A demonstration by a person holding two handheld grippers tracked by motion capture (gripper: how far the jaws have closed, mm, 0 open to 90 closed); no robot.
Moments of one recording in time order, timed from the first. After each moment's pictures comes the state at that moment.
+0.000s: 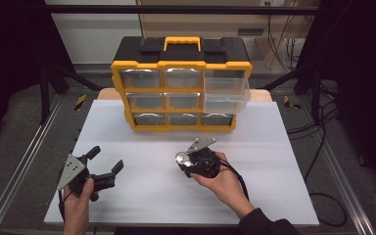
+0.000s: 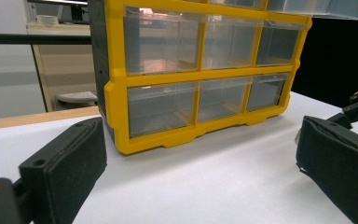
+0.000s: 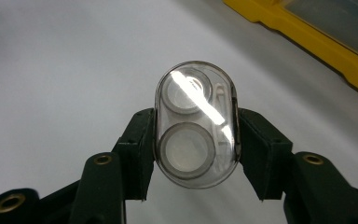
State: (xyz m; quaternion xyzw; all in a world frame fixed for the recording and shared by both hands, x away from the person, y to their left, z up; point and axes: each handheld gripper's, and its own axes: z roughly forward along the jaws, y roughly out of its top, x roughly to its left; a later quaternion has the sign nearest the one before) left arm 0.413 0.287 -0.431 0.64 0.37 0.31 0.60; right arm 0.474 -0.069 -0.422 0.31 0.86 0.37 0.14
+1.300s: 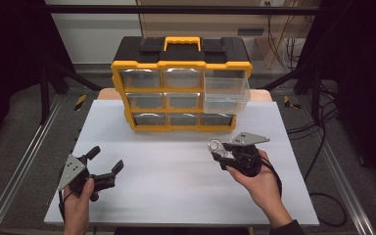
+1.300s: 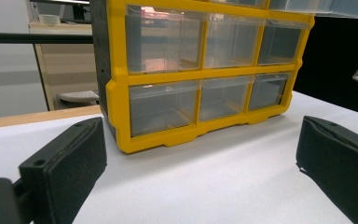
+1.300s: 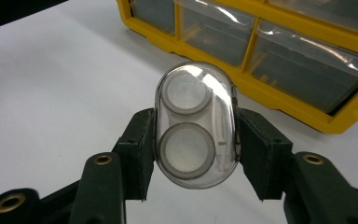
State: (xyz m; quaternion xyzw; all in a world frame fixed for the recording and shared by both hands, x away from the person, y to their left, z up) left arm 0.413 0.287 -0.432 0.64 0.37 0.31 0.60; right arm 0.452 -0.163 -0.376 0.37 0.80 0.43 0.19
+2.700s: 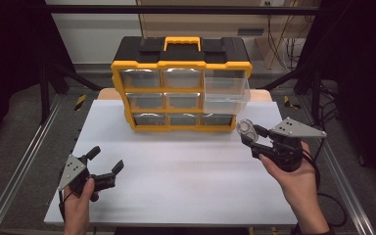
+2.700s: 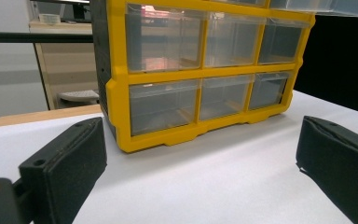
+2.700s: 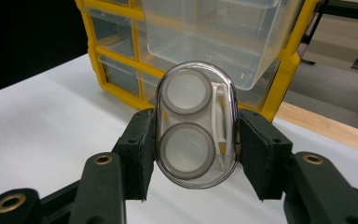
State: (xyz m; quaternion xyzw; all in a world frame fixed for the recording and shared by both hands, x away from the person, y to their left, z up) left arm 0.413 0.287 -0.432 0.64 0.37 0.31 0.60; right arm 0.421 -0.219 -0.296 0.39 0.74 0.48 0.27
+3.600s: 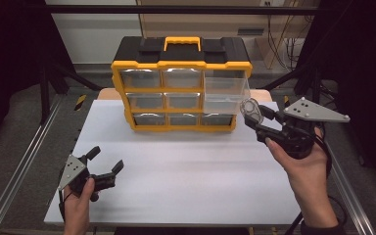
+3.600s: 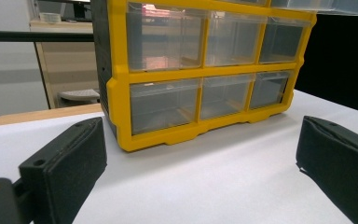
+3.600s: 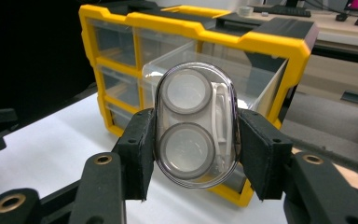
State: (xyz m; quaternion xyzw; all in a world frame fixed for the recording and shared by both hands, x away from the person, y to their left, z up) left arm 0.413 0.287 -0.432 0.64 0.37 0.31 0.59; right arm 0.418 -0.215 -0.238 0.37 0.71 0.52 0.29
